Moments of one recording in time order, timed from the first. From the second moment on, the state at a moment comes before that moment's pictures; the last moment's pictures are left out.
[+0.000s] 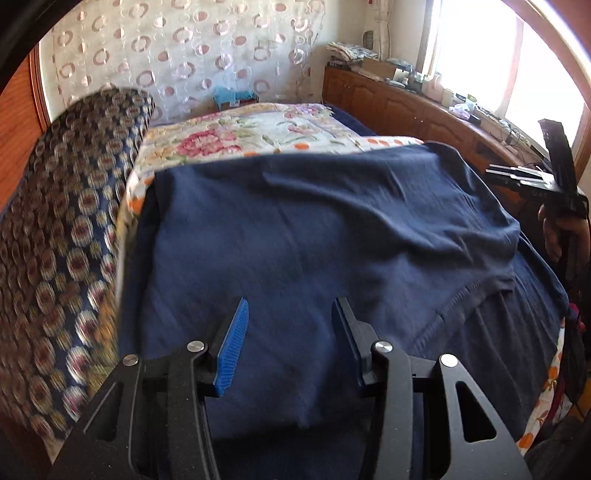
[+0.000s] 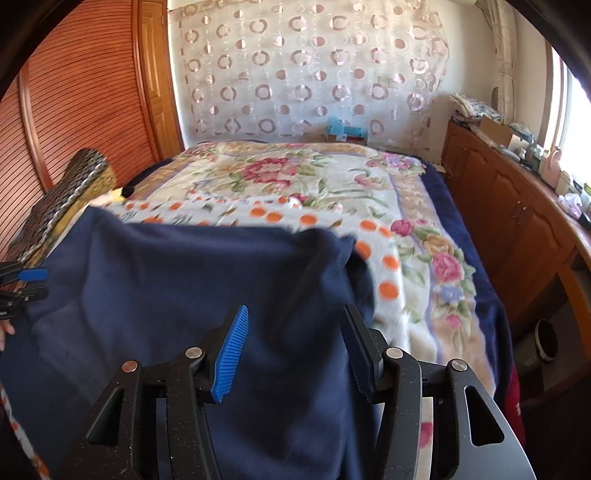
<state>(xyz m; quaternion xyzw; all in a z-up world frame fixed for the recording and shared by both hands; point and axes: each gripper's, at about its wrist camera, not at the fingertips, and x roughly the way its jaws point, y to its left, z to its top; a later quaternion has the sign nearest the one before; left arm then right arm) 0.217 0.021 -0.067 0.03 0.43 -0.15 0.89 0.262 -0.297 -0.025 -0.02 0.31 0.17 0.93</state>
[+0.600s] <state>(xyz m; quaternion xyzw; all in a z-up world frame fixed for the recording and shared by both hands) 0.190 0.001 -0.094 0.06 0.41 -0.13 0.90 0.197 -0.293 -0.046 -0.04 0.35 0.18 0.92</state>
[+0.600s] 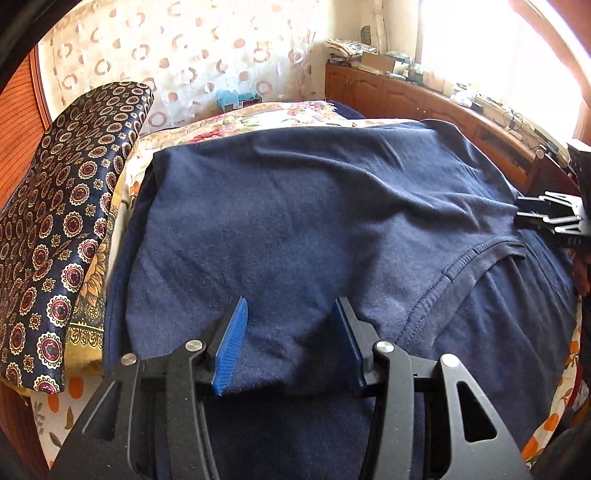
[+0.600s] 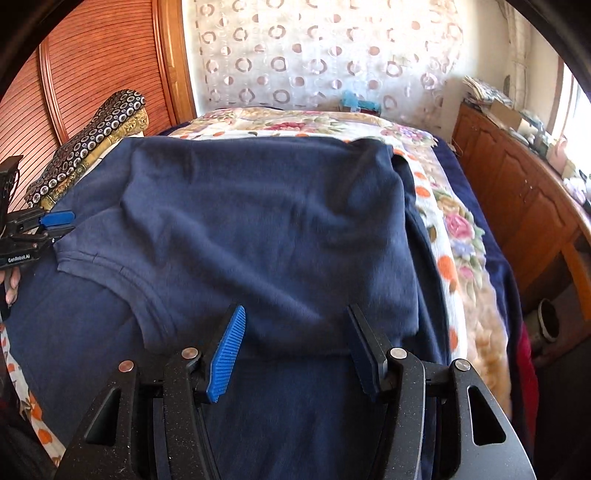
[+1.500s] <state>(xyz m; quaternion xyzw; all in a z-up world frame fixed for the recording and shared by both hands) 0.146 0.038 -0.047 0.02 0.38 -0.12 0.92 0.180 -0.288 -0.058 -0.04 0.33 0.16 0.93</state>
